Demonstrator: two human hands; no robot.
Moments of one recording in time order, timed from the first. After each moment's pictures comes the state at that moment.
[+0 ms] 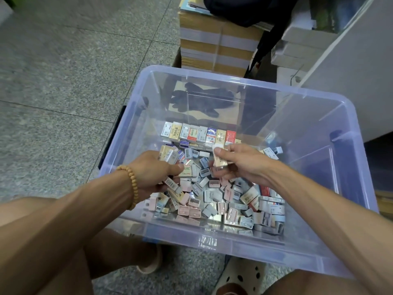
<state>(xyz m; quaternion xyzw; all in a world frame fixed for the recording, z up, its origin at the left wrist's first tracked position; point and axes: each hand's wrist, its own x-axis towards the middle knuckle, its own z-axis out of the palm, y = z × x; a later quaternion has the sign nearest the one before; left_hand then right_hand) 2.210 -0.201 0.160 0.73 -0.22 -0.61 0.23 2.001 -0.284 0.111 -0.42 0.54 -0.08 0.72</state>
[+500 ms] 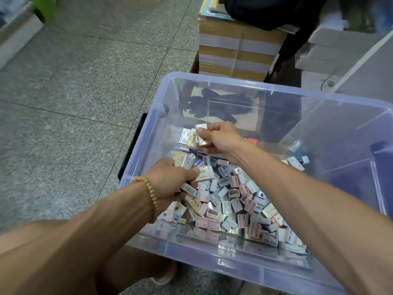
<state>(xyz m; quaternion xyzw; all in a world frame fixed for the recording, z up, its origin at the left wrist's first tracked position) 2.210 -0.201 0.160 0.73 -0.16 -0.60 0.30 2.108 -0.326 0.098 -0.43 0.57 -0.20 0.67</state>
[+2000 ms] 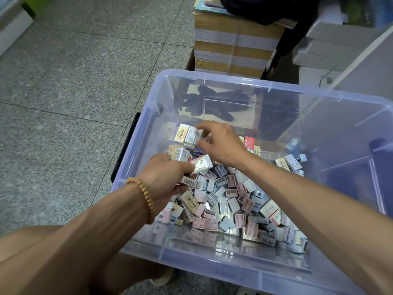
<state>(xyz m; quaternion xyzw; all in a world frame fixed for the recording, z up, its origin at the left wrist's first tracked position) 2.208 -0.208 0.163 0.71 -0.16 -0.58 0.35 2.089 -0.320 0.090 -0.82 0.46 -0.12 0.32</state>
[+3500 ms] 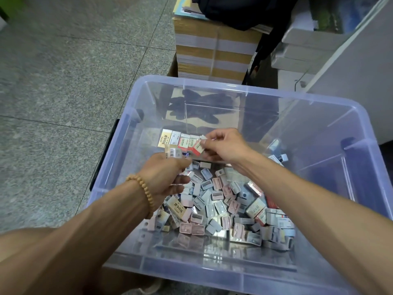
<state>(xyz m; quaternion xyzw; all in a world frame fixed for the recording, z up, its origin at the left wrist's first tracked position) 2.190 -0.232 0.161 0.70 -0.16 -0.61 0.33 2.055 -0.322 0.110 -0.47 0.60 -0.18 0.62</state>
